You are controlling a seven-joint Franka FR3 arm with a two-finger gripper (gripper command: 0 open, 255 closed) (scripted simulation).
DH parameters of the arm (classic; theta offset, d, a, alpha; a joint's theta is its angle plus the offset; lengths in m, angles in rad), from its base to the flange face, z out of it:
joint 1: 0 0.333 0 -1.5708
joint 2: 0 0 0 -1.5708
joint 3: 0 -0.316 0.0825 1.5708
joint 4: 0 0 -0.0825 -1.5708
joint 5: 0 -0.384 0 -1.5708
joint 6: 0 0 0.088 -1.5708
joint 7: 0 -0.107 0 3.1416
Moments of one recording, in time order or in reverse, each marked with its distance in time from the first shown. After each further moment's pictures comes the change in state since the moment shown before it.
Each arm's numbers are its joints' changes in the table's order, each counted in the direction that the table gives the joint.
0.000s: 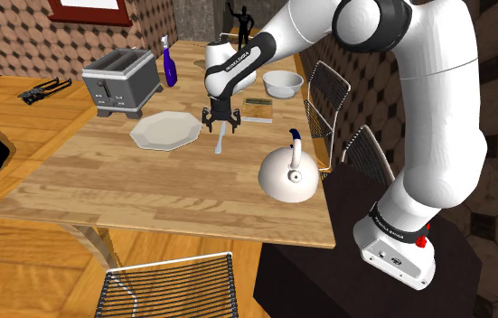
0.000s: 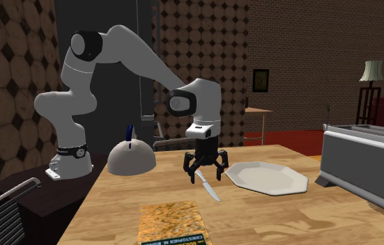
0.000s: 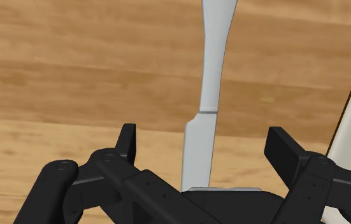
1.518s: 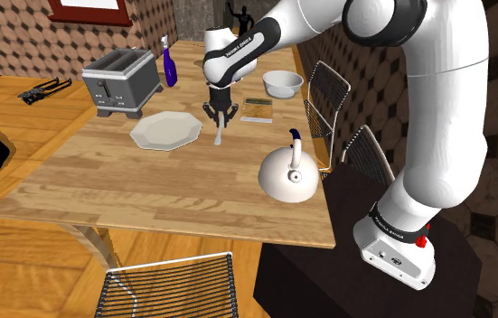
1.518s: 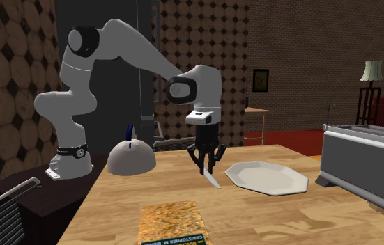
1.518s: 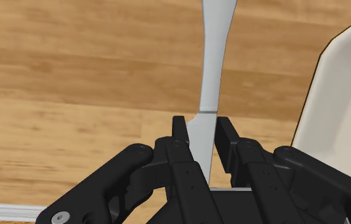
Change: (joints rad) arm -0.003 -0.063 -0.006 -0.014 -0.009 -0.076 0.005
